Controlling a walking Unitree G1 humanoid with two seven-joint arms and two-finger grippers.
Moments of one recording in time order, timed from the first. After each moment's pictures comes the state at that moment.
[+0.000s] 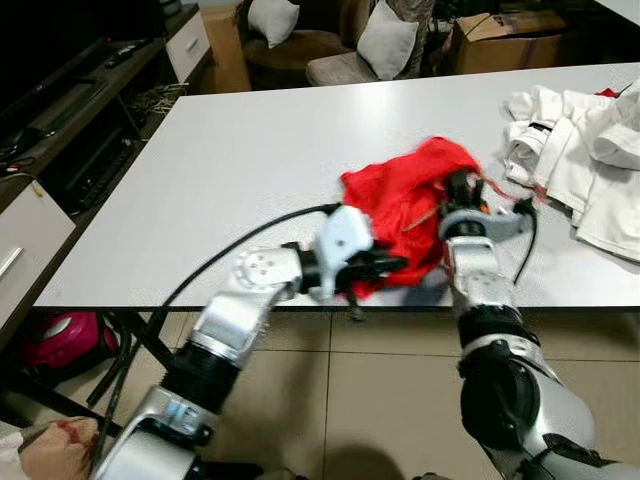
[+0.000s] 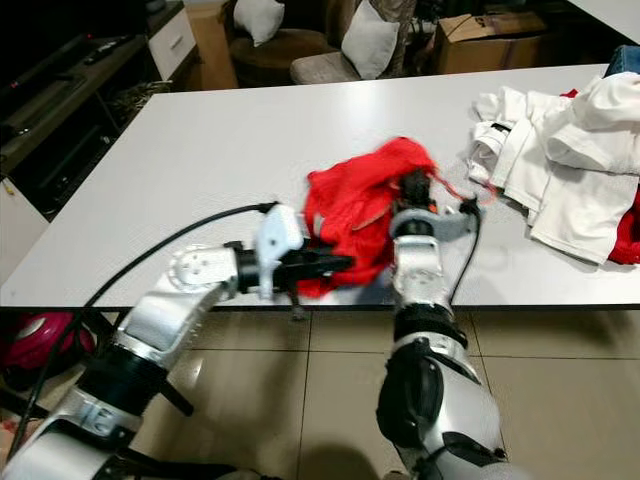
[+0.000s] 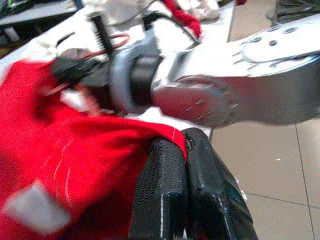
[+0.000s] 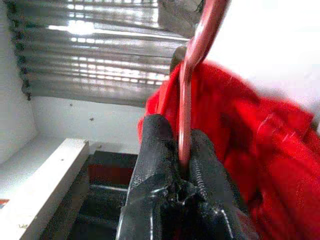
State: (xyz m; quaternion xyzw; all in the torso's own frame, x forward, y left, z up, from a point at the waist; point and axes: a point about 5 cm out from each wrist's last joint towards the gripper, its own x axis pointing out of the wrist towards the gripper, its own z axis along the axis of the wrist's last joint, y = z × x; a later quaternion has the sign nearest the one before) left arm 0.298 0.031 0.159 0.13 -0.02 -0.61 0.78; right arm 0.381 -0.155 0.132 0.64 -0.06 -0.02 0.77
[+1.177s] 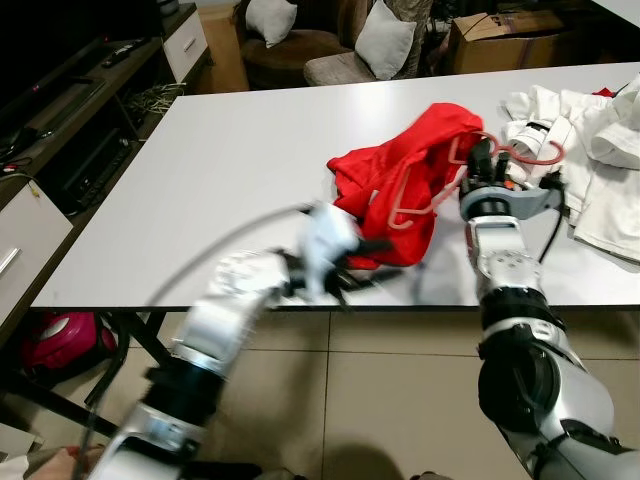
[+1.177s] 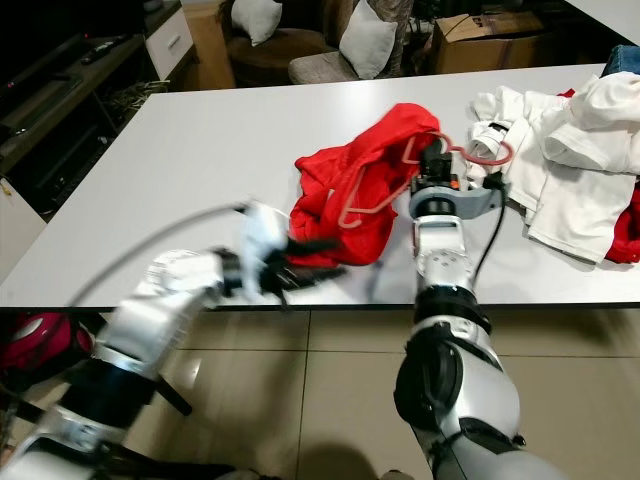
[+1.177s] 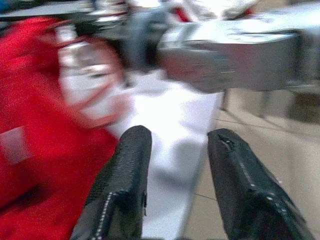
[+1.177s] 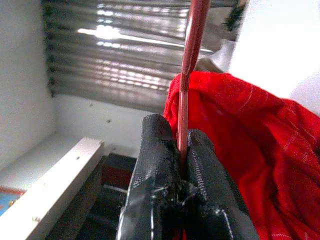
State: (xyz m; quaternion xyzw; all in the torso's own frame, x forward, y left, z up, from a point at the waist) left arm 0.303 0.071 0.159 0.08 0.00 -0.55 0.83; right arm 0.386 -0.188 0.162 0.60 -0.10 0.02 0.79
